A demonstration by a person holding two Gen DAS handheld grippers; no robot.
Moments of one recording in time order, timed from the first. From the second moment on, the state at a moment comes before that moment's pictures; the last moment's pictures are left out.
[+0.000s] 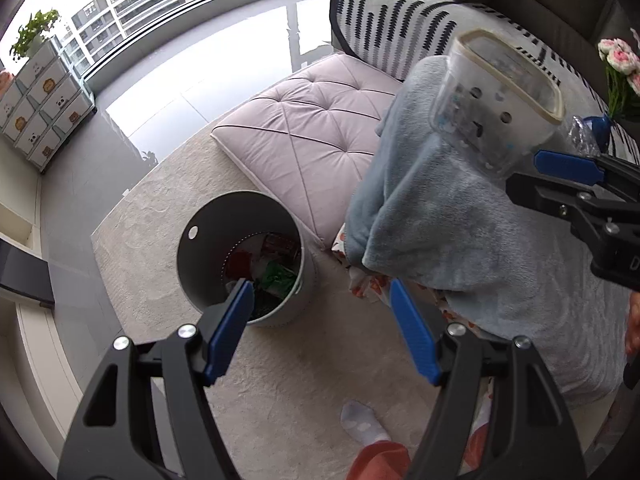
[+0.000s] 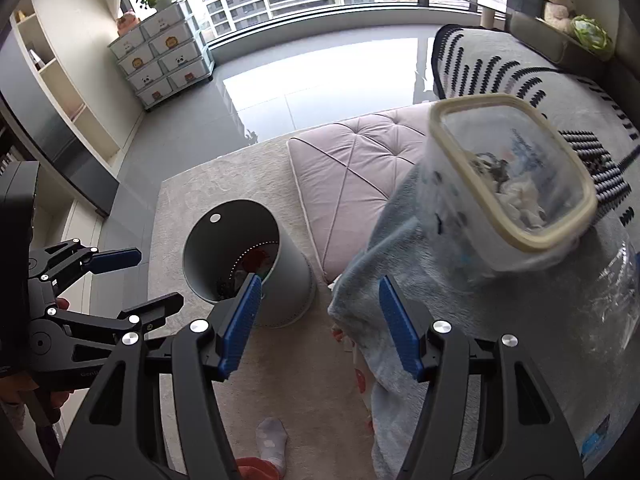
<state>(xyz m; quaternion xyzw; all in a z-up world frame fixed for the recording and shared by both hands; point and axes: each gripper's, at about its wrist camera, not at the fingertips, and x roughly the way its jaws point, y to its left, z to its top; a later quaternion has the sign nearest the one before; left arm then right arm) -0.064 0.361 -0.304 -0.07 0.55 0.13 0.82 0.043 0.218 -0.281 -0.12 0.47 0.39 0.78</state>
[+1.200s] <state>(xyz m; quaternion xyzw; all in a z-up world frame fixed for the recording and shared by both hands) 0.129 -0.031 -0.343 0.02 0.53 -0.06 0.85 0.121 -0.218 -0.379 -0.07 0.53 0.18 0.82</state>
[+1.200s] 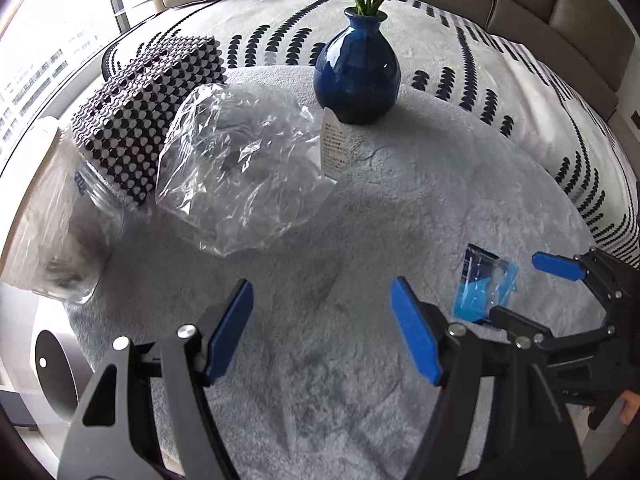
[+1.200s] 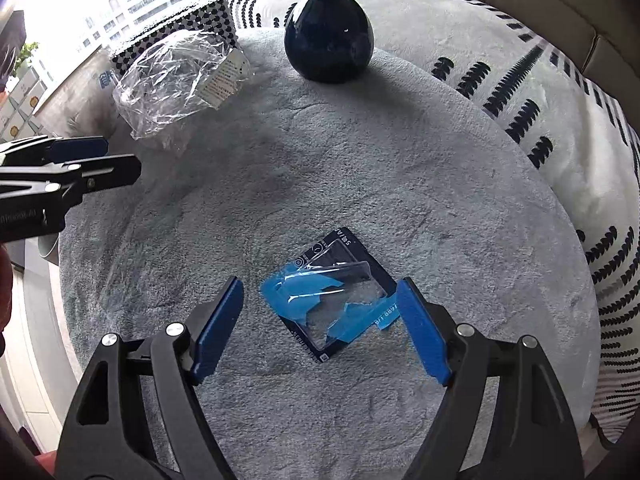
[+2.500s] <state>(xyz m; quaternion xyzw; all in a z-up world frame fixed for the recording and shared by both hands) 0.188 -0.005 -0.373 -0.01 0.52 -0.01 0.85 0.162 -0.187 -0.366 -0.09 0.49 0.24 0.83</state>
